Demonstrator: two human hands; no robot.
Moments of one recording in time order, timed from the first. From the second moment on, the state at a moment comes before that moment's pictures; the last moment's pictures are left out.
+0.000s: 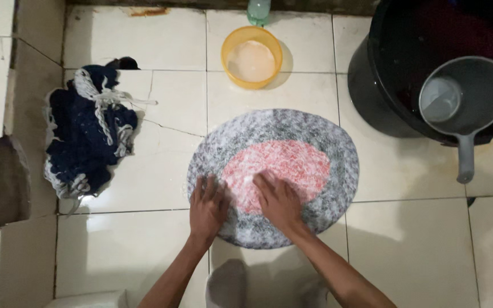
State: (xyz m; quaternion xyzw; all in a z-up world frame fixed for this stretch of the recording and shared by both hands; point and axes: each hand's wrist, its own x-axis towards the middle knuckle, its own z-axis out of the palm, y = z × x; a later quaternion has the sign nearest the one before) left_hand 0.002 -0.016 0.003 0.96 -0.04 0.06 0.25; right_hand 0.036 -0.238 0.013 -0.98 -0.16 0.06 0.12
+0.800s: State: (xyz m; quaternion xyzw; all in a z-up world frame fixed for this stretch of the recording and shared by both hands) left_hand 0.025 -0.036 -0.008 0.96 -0.10 -0.06 0.26; right_hand 0.062 -0.278 0.030 -0.96 -0.13 0.23 0.07
